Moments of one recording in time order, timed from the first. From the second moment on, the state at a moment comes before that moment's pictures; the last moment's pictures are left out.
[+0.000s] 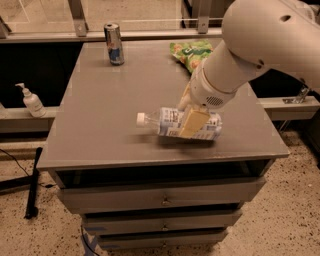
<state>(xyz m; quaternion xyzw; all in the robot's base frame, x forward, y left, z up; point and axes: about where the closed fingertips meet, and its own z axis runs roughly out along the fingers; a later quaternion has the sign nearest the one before) 0.532 -0.071 0.870 -0.67 0.70 0.01 0.25</state>
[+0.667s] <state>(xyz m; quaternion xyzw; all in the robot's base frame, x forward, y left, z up) 0.549 -0.049 0.873 -0.67 0.69 0.02 0.27</state>
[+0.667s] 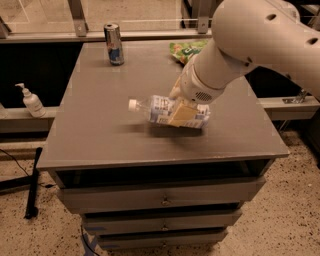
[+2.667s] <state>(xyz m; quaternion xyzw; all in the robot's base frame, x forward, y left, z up) 0.519 -0.180 0.942 -0.57 0.72 0.13 0.36</state>
